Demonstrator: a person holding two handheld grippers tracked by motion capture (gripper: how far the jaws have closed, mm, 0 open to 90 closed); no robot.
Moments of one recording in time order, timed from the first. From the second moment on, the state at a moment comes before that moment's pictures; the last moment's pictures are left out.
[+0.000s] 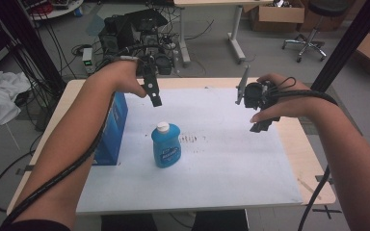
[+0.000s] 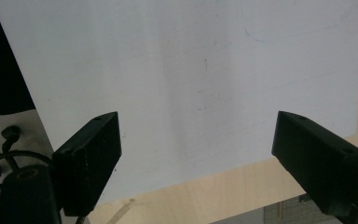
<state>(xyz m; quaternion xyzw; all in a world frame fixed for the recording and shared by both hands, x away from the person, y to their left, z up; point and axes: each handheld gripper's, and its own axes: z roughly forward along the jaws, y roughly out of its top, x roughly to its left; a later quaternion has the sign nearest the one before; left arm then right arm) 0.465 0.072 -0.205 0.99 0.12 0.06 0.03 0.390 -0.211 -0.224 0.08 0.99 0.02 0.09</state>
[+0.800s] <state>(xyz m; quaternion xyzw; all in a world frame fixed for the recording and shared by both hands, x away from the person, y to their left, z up) 0.461 0.068 -0.210 0.99 0.12 0.06 0.03 0.390 -0.213 -0.226 0.08 0.99 0.02 0.09</state>
